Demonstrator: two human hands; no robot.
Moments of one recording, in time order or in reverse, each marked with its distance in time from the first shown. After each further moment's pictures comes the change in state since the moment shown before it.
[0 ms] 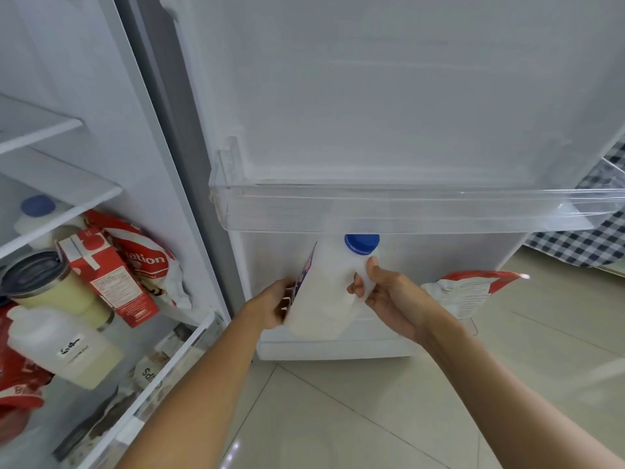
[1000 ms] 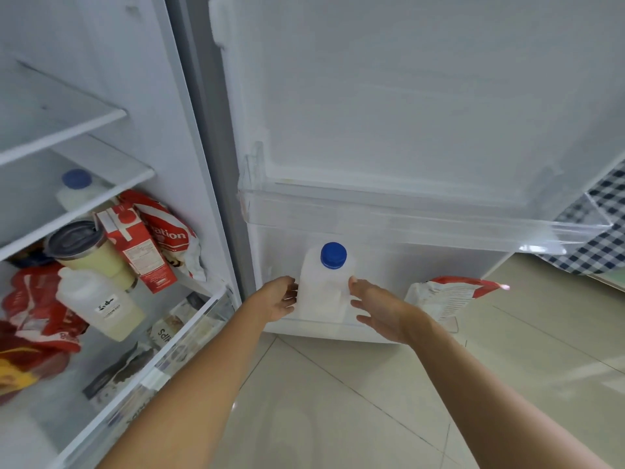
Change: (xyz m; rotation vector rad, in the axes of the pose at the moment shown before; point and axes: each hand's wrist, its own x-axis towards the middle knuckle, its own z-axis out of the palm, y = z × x) left_hand -0.063 -0.009 0.005 -0.065 0.038 -0.063; right_hand -0.020 0.005 0.017 -0.675 0.038 0.350
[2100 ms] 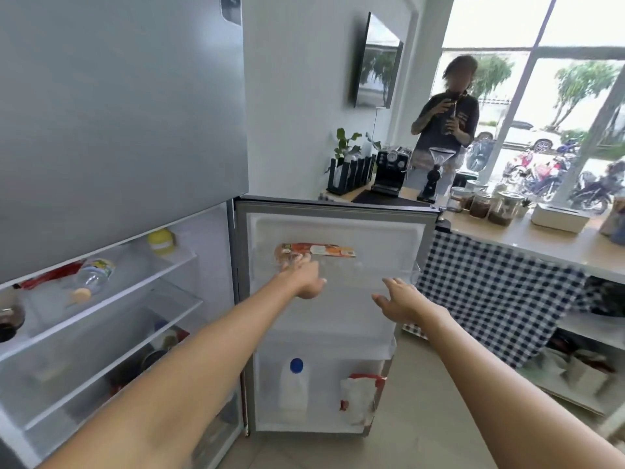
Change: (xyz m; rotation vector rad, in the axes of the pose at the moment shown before) left_hand -0.562 0.208 0.213 1.726 0.436 0.783; right_hand -0.449 -0.233 -0.155 -0.996 0.540 -0.332
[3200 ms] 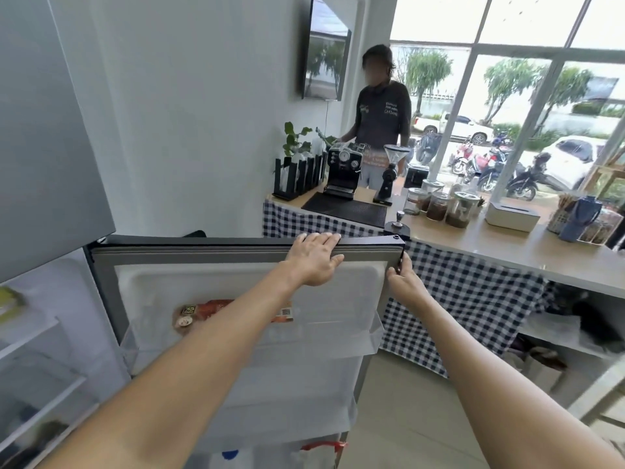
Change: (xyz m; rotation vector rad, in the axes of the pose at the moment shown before) left_hand 0.243 0.107 -0.037 0.077 0.195 0.331; right_hand 0.199 0.135 -0.054 0.779 0.260 0.273
